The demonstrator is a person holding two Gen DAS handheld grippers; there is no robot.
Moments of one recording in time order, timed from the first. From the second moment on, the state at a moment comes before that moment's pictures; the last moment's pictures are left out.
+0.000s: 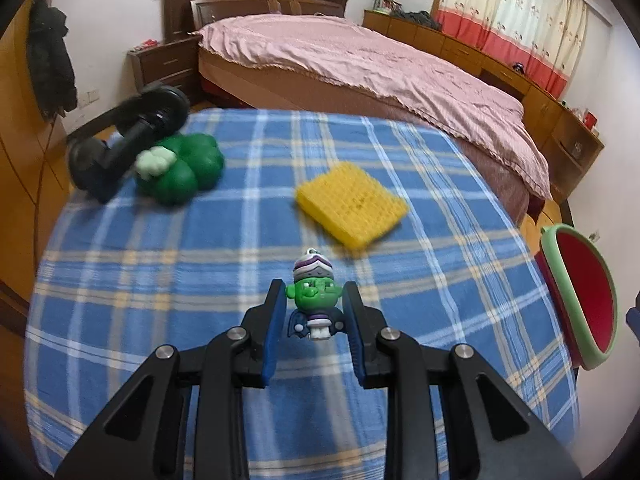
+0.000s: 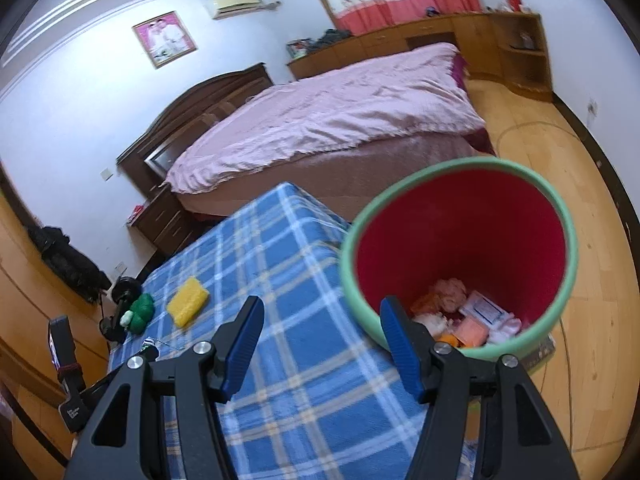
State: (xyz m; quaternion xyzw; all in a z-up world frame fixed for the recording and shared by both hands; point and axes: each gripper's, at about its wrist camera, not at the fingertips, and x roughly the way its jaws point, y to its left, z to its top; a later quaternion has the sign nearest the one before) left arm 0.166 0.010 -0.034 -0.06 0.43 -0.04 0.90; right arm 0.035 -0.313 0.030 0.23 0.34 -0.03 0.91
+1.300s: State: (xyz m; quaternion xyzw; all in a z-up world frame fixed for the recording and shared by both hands) left arm 0.188 0.131 -0.048 -0.10 0.39 0.07 0.91; right arm 0.197 -0.112 -0.027 0.13 0.45 0.10 0.88
